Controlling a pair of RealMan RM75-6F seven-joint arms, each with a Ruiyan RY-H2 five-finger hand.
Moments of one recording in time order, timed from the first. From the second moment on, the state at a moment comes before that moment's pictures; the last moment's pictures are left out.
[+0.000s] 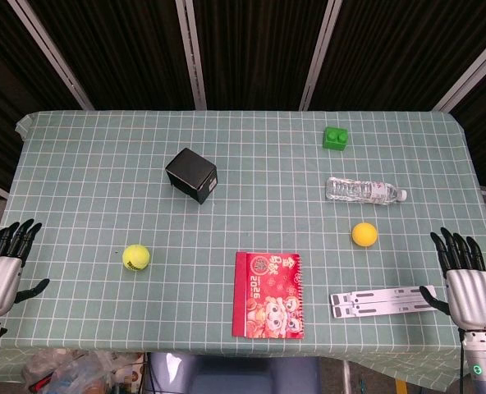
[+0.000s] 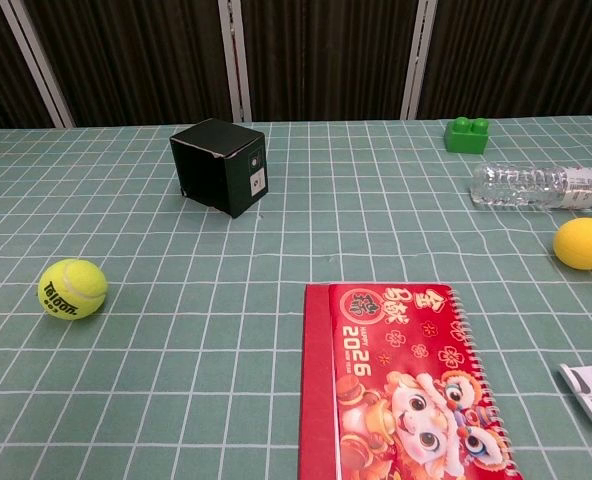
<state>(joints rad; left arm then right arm) -0.13 -1.17 -0.03 -1.58 1.50 1.45 0.14 0.08 -1.16 0.06 -1.57 -1.52 1.49 -0.11</state>
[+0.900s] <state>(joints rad) -0.26 -1.18 0.14 -1.57 1.75 1.19 0.17 0.08 -1.14 0.05 -1.58 -1.54 1.49 -0.07</state>
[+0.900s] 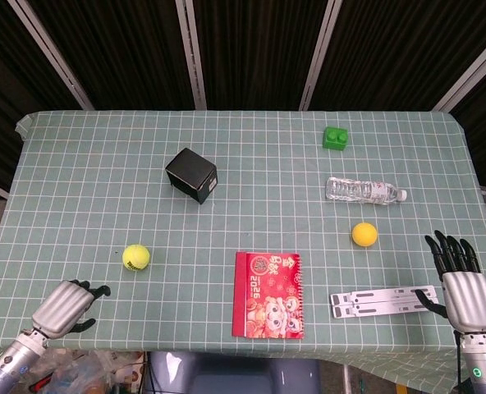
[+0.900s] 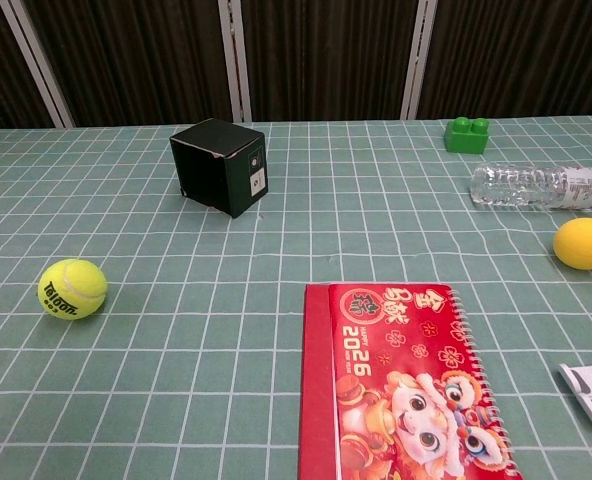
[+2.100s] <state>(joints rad) -0.57 -1.31 0.09 -1.45 1.58 0.77 -0.03 0.06 -1.12 0.07 -1.57 -1.53 1.53 -0.01</state>
